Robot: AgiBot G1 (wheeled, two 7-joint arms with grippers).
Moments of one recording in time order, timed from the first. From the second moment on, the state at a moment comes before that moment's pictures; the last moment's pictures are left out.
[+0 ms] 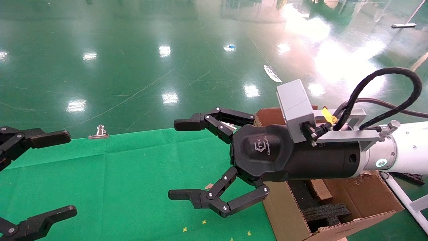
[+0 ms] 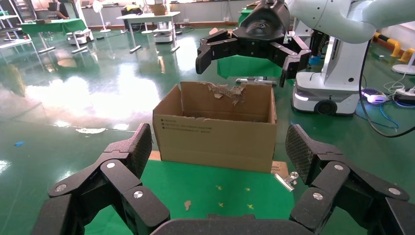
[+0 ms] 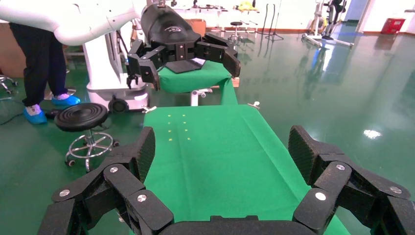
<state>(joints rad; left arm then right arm) -1.08 0.60 0.30 -1.28 0.72 1.49 -0.18 1.07 -0.61 -0.28 1.28 -0.73 -1.50 0.19</state>
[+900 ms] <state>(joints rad) -1.08 0.60 0.30 -1.28 0.72 1.49 -0.18 1.07 -0.61 -0.28 1.28 -0.73 -1.50 0.19</state>
